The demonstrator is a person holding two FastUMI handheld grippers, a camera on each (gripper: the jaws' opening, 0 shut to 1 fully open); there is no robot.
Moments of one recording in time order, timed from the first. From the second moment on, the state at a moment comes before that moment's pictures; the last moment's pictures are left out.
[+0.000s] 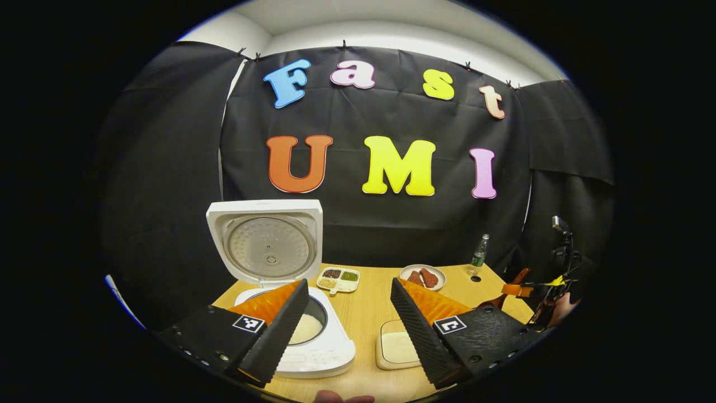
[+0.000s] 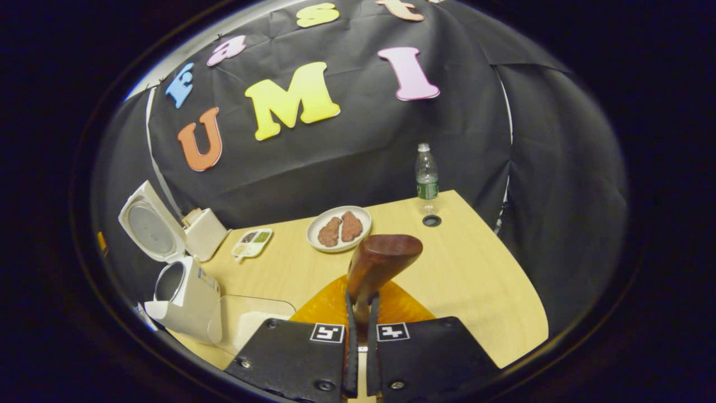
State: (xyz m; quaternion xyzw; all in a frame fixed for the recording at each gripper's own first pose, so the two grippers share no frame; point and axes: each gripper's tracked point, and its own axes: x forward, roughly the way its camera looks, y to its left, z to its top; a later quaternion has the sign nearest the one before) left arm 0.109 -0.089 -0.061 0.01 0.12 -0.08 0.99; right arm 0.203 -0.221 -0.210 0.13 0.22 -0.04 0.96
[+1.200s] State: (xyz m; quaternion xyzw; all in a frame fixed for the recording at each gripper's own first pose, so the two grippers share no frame) left arm 0.107 -0.092 -0.049 -0.04 0.12 -0.09 0.99; right arm 0.184 -0.235 -0.209 0.13 0.23 -0.07 0.96
